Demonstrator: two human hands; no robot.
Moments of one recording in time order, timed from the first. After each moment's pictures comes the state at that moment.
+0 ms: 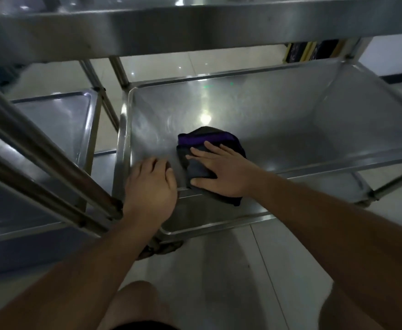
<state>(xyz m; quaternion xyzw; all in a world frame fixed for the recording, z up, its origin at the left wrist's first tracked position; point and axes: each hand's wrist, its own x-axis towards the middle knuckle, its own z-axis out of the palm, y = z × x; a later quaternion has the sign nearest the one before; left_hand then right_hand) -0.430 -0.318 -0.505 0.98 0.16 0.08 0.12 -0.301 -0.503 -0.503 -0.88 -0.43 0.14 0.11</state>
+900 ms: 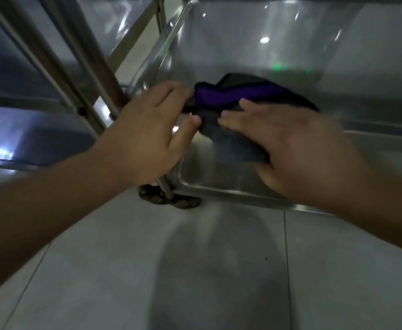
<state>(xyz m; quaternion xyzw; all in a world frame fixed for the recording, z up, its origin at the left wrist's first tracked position) -0.499 -0.328 -0.527 0.98 0.04 0.17 0.06 -0.373 -0.549 -0.523 -0.76 -0.61 -0.12 0.15</state>
